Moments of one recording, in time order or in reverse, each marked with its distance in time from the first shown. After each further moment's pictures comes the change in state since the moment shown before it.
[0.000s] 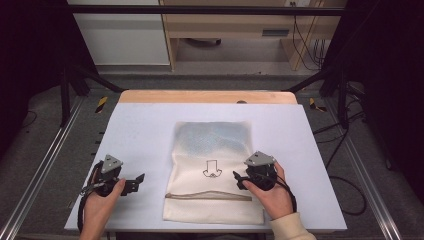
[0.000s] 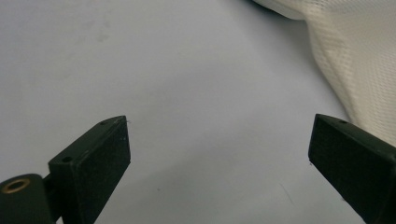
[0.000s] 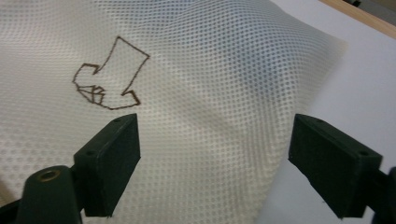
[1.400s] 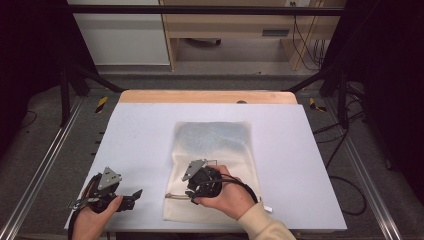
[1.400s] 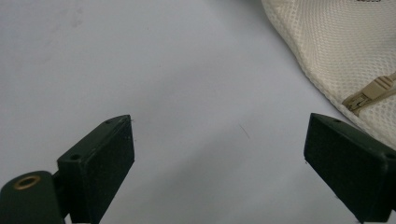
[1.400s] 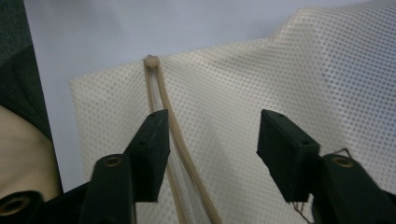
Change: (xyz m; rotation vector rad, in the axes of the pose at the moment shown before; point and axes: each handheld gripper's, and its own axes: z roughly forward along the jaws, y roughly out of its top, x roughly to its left) left arm -0.017 -0.017 -0.030 0.049 -0.043 0.106; right arm 0.120 0.087 0.016 0.173 0.389 -0.365
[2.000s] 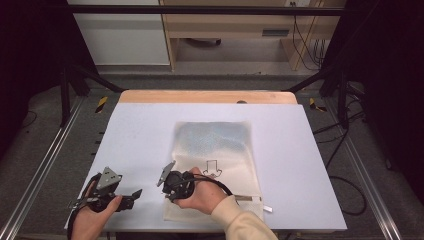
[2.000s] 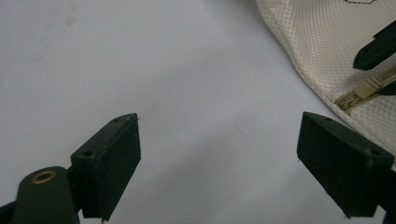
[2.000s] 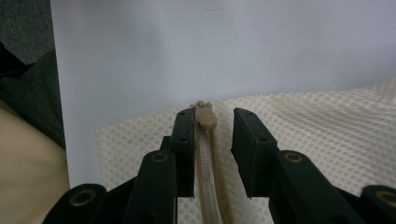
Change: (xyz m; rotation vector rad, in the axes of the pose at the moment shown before) left arm 0.002 0.000 -0.002 0.001 -0.025 -0.011; right arm 0.019 0.038 0.057 0.086 0.154 -0.073
